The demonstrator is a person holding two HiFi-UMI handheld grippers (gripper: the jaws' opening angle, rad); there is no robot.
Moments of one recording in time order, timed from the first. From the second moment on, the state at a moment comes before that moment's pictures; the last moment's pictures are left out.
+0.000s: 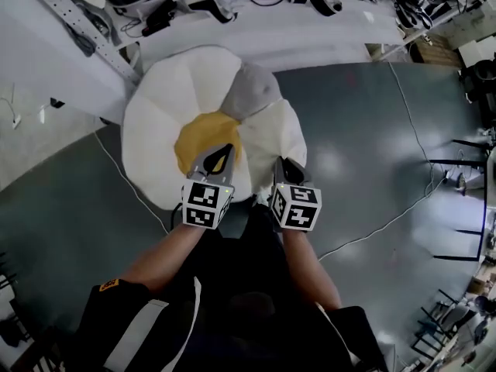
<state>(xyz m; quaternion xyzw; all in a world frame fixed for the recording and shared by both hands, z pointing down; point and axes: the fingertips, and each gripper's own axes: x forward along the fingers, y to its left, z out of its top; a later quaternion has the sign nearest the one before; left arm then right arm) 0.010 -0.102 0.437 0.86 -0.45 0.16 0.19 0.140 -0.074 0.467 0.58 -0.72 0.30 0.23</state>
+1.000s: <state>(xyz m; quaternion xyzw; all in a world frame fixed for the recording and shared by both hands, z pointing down) -0.040 -0.015 0.319 0.90 -0.40 0.10 0.13 0.072 0.014 0.341 0.62 -0.73 0.23 0.17</state>
